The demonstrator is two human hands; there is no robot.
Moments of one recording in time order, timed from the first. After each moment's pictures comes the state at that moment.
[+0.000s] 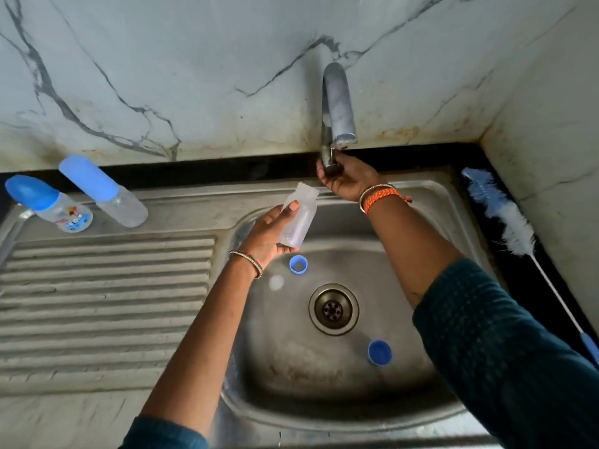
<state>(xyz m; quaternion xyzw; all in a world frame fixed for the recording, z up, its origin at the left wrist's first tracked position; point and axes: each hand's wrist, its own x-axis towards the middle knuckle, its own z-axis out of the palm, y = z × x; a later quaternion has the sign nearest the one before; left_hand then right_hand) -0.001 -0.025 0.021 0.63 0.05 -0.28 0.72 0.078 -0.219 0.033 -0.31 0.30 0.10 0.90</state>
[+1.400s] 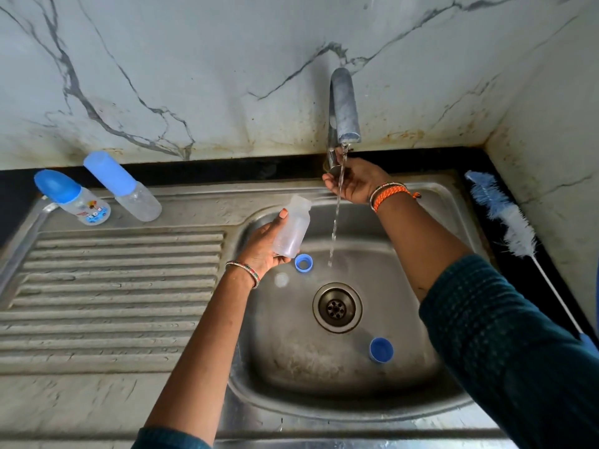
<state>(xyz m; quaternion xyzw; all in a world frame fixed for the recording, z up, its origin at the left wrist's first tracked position) -0.021 -0.006 0.020 0.61 0.12 -0.28 0.73 0.062 -0.226 0.043 -0.46 0.30 0.15 0.82</state>
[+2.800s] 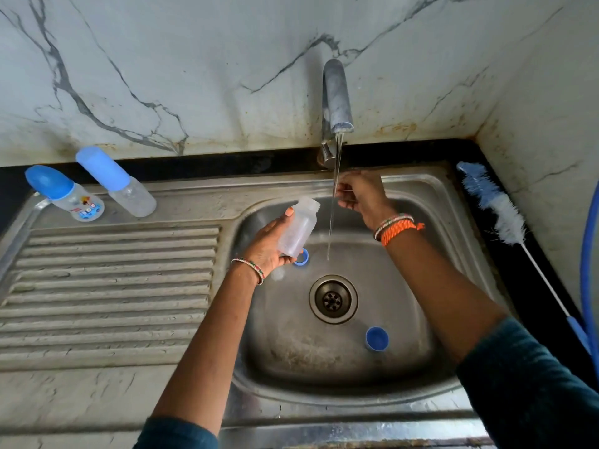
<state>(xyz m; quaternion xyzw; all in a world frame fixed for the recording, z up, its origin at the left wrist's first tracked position) -0.032 -0.016 0.013 0.60 0.14 -0.32 0.72 -0.002 -0.213 0.039 -0.64 0.29 0.00 0.71</state>
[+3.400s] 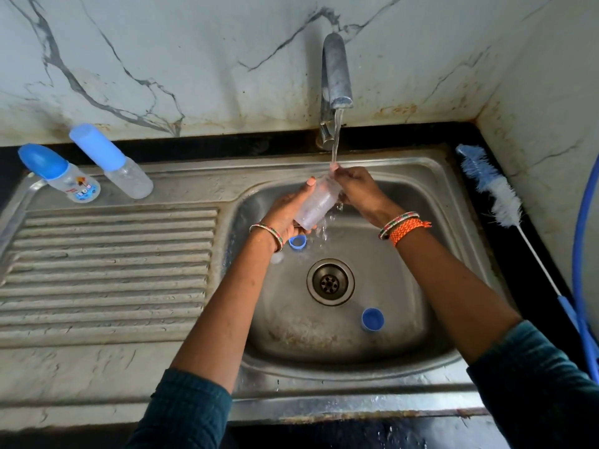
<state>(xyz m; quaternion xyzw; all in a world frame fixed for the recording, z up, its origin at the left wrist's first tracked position) -0.030 -0.051 0.034 0.65 0.10 -0.31 0.68 -0.042 -0.202 0.046 -0.77 0.11 0.04 0.63</state>
